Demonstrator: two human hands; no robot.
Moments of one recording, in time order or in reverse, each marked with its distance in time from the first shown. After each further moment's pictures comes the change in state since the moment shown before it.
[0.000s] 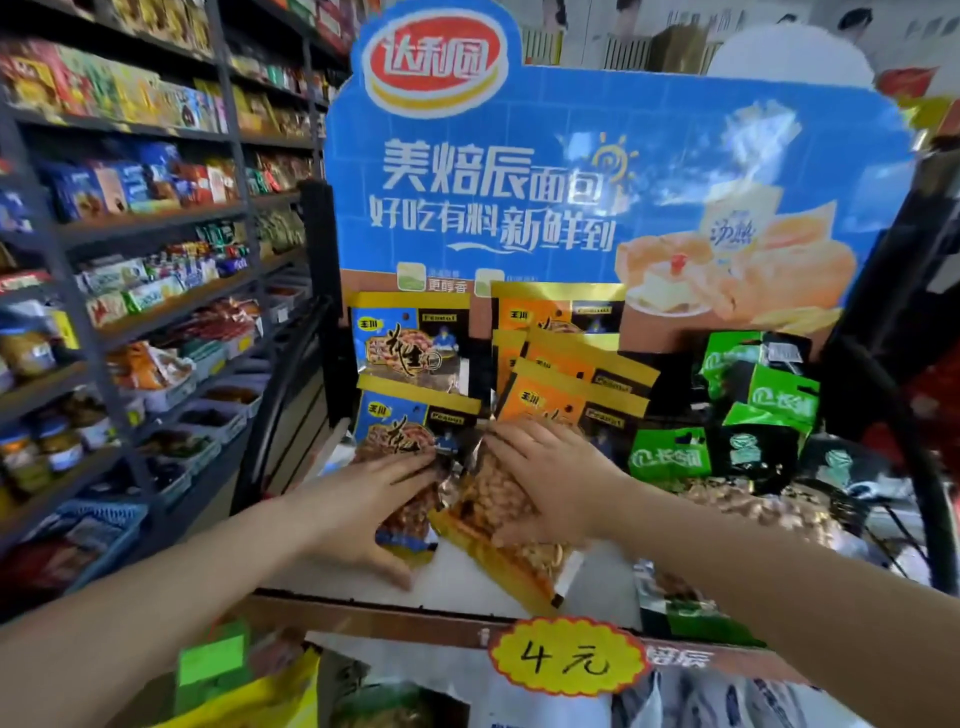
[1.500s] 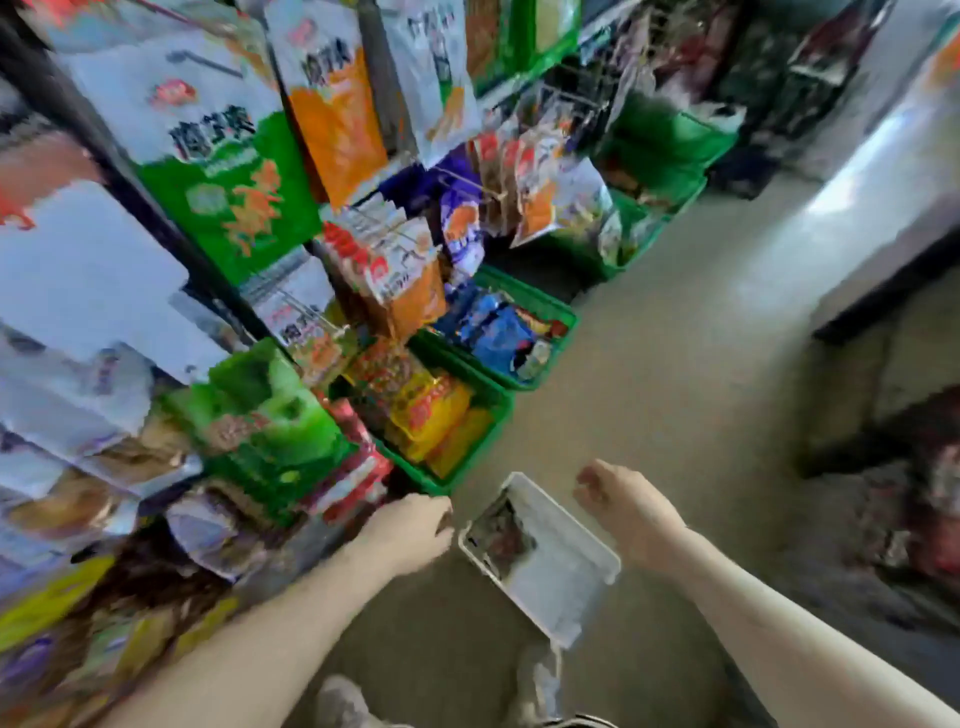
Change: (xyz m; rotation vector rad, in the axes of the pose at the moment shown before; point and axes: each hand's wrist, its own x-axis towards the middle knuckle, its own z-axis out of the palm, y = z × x) left_hand -0.019 0.550 0.247 -0.017 -0.452 0.622; right_hand -0.630 -0.180 0.264 0.986 -0.268 1.572
